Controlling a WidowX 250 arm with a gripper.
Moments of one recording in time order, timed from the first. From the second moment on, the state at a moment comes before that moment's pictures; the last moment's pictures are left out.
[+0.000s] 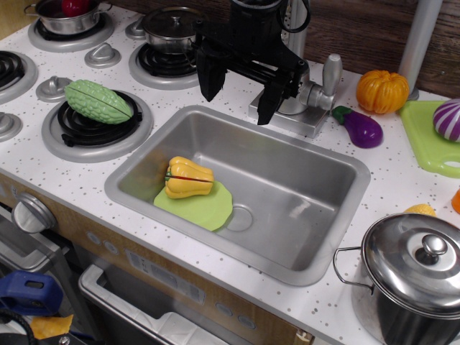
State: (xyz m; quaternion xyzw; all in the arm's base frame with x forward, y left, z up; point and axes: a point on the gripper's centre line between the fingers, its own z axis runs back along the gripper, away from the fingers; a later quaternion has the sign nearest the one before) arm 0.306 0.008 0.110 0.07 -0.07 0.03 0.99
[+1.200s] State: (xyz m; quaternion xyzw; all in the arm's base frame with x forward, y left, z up) arm 0.363 0.024 0.115 0.08 -0.20 0.02 0.98
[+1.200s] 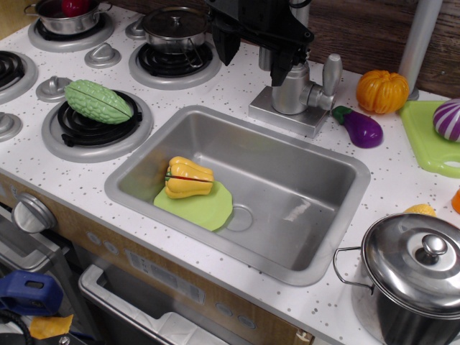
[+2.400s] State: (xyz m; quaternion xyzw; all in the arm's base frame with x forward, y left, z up) arm 0.413 0.089 0.103 0.08 -0.27 -0.04 0.96
